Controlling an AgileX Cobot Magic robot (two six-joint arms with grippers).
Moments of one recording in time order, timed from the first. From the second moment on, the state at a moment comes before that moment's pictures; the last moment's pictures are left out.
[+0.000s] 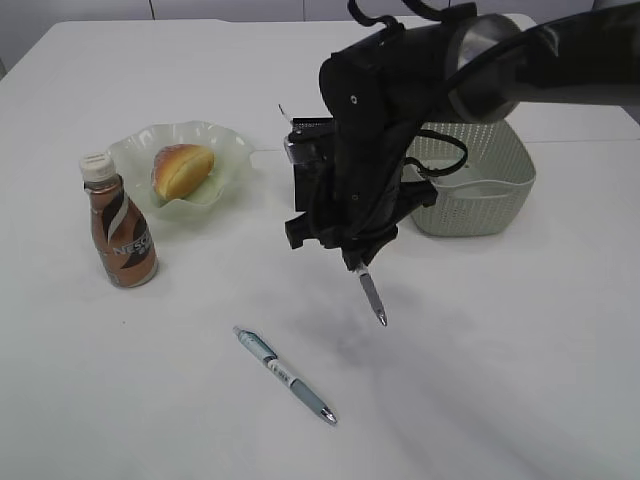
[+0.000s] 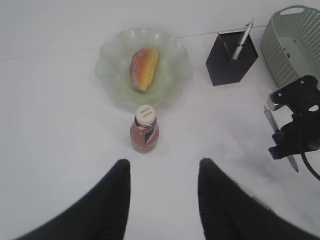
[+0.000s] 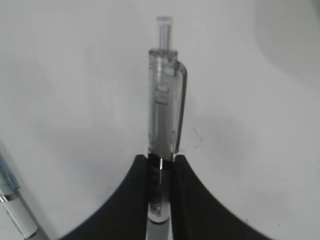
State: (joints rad) left arm -0.32 1.24 -1.66 0.05 1.27 -0.20; right arm 0.57 2.14 -1.70 -0.14 1.04 0.32
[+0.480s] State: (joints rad) left arm -0.32 1.24 -1.66 0.05 1.27 -0.20; right arm 0.58 1.93 -1.70 -0.14 0.84 0.09
